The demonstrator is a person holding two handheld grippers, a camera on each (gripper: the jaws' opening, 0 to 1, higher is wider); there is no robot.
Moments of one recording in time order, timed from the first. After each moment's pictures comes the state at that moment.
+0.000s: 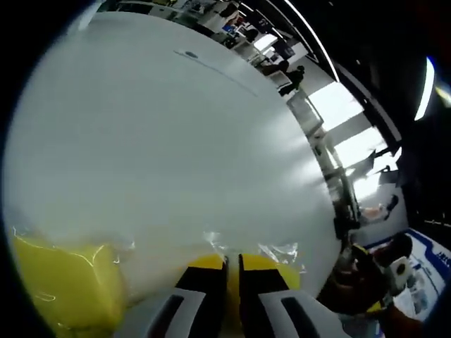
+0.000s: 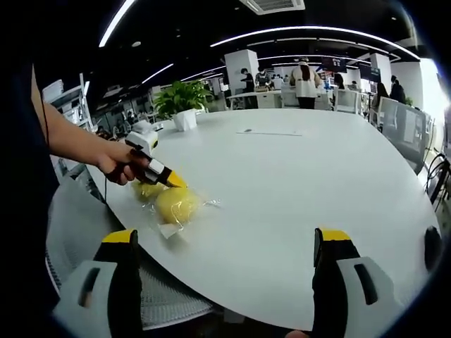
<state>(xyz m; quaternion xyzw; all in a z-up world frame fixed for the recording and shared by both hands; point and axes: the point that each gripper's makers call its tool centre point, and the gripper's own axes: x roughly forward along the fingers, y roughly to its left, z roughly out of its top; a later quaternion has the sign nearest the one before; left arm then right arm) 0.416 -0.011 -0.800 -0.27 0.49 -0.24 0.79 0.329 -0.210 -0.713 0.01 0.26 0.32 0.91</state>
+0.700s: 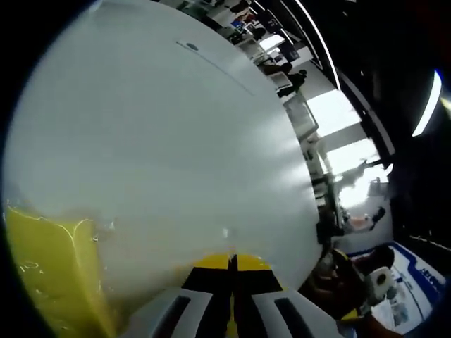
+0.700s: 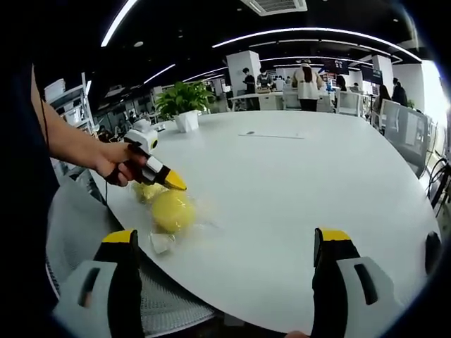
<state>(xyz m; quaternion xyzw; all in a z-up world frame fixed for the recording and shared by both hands) 0.409 -0.022 -0.777 -0.33 0.50 -0.24 0.76 0.333 -0.200 -0.708 0.00 0.25 0.33 0.91</state>
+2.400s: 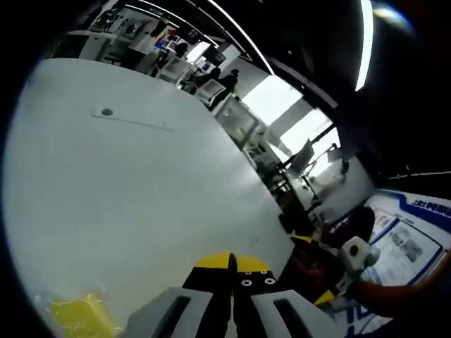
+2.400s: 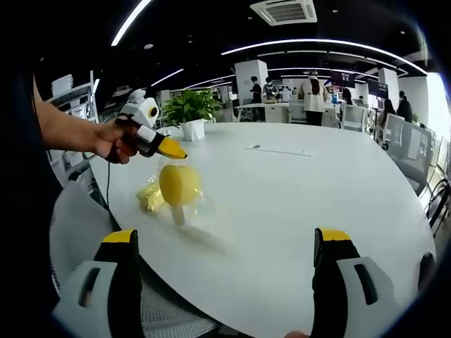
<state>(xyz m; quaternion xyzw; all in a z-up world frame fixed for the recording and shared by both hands) 0.424 -0.038 -0.657 -0.23 0.38 -0.40 0.80 0.341 -0.190 -0.681 -0.01 0.22 0.34 0.91</state>
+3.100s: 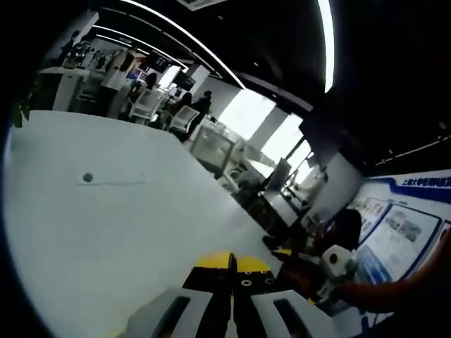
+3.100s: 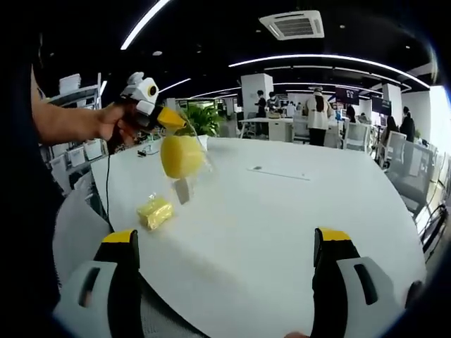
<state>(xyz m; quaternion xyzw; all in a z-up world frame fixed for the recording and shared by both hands) 0.439 -0.035 -0.545 -0.19 0.29 -0.45 0.82 0.362 -0.186 -0.628 -0.02 0.17 0.36 0.92</state>
